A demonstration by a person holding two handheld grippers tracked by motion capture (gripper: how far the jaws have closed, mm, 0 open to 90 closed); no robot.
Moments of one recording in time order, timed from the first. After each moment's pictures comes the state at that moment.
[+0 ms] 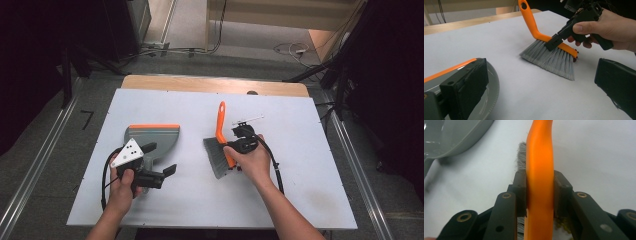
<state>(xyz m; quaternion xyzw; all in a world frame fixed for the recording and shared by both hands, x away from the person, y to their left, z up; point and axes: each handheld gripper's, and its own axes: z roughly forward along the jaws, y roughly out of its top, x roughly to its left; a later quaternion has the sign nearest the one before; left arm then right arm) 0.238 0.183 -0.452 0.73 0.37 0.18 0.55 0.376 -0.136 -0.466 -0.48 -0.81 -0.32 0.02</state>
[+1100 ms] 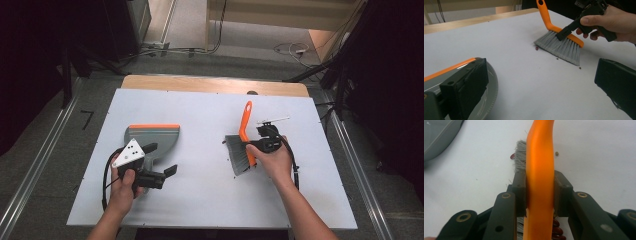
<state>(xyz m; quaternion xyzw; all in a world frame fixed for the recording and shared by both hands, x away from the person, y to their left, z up) 0.239 0.181 -0.453 0.73 0.37 0.18 0.54 0.383 -0.200 -0.466 -0.53 -0.79 -0.32 0.01</state>
